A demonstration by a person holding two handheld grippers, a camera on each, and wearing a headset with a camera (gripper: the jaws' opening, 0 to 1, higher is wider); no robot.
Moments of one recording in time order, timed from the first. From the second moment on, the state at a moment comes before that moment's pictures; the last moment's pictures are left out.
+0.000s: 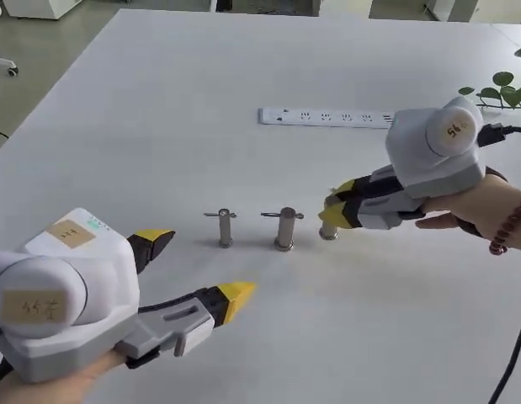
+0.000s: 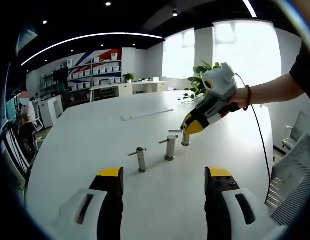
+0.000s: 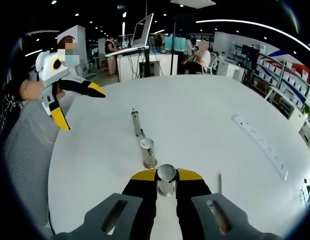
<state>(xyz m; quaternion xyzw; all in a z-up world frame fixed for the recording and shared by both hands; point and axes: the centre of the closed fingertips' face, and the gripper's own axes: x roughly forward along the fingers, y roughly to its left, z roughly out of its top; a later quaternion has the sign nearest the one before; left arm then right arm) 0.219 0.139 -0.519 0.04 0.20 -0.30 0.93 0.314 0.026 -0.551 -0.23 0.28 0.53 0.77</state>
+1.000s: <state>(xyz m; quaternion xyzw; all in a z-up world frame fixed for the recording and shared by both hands) 0.212 0.142 -0.519 0.05 0.20 -0.30 0.93 0.278 0.046 -0.565 -0.20 0.27 0.52 0.78</state>
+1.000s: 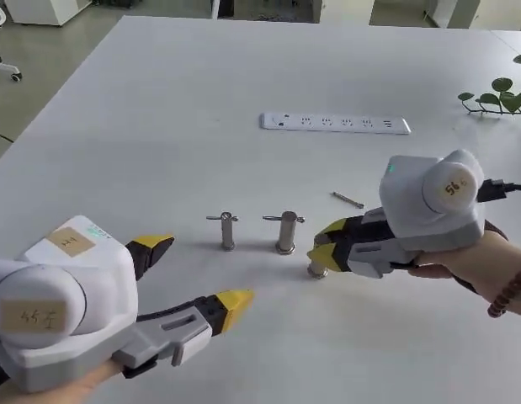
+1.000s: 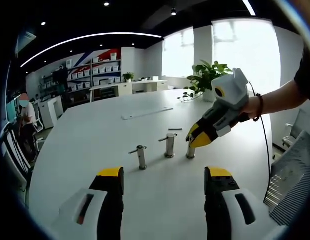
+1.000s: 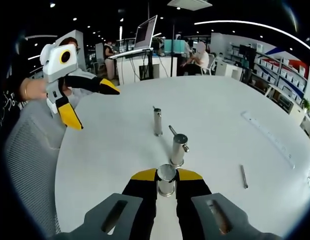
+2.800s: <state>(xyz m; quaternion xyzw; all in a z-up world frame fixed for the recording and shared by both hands) 0.213 0.142 -0.521 0.06 0.21 -0.29 0.93 0.318 -0.015 -0.538 -0.13 0.29 0.45 0.83</state>
